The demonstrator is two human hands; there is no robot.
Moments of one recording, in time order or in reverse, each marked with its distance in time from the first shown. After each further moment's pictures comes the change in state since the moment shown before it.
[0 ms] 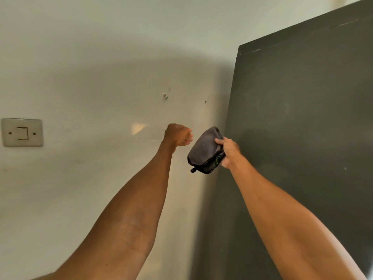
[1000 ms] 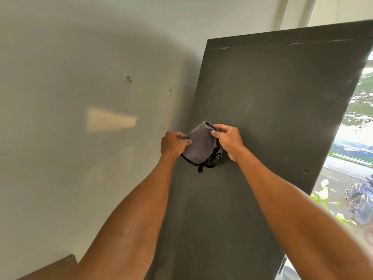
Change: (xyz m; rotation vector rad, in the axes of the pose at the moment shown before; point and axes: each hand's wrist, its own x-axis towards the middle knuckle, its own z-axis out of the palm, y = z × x) left_hand -0.006 -0.056 0.092 0.159 -0.086 0.146; right_hand -0.060 -0.062 -0.067 -0.723 0.199 -0.413
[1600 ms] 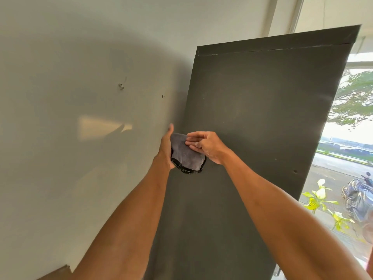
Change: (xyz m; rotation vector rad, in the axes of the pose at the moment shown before) left_hand -0.017 0.019 -0.003 -0.969 -0.500 -0.384; right_hand -0.011 -0.015 0.021 0.130 -0.297 0.139
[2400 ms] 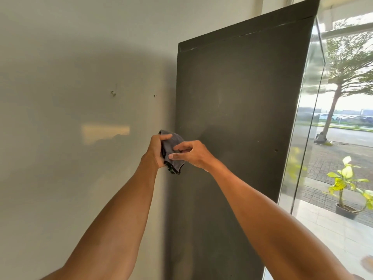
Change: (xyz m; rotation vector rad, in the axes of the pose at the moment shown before) left_hand -0.048 -0.005 0.023 0.225 0.266 -0.031; right_hand -0.058 0.035 0.000 -0.309 -0.093 -0.156
